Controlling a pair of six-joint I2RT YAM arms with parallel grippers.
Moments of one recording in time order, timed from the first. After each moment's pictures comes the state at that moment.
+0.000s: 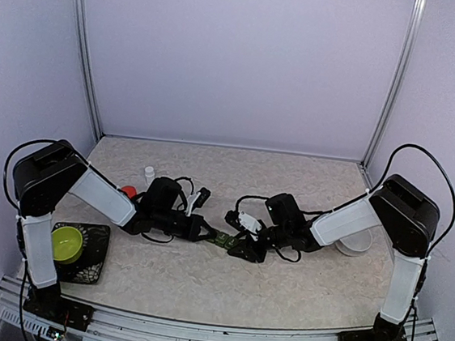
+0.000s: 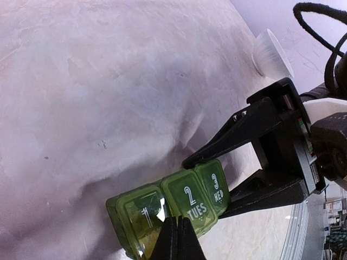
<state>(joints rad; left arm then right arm) -0.72 1.93 0.84 0.48 0.51 -0.50 0.79 1.95 0.91 0.30 -0.45 -0.32</state>
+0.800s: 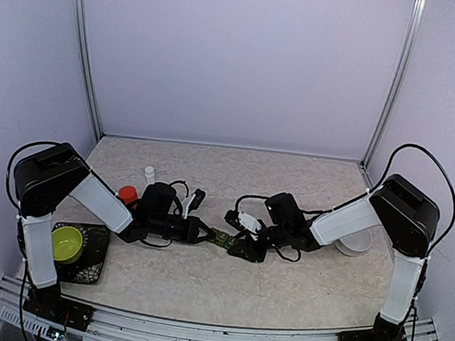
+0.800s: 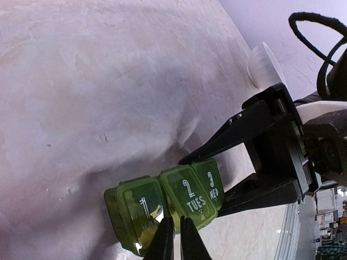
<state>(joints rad) -0.73 1.94 0.76 0.67 0.49 -0.60 0.79 1.95 0.92 0.29 -0.45 -0.32</state>
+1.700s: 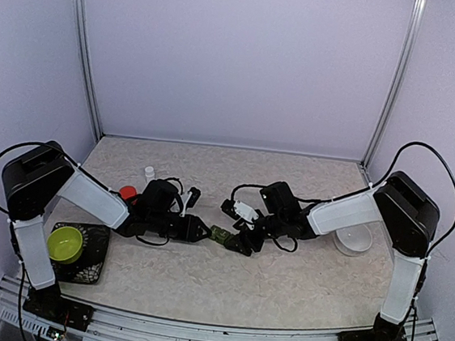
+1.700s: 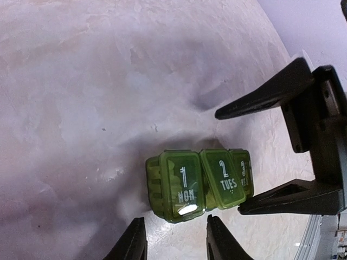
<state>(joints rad) -0.74 1.84 0.78 0.43 0.31 -0.58 0.79 1.95 1.04 0.14 -0.38 -0.32</state>
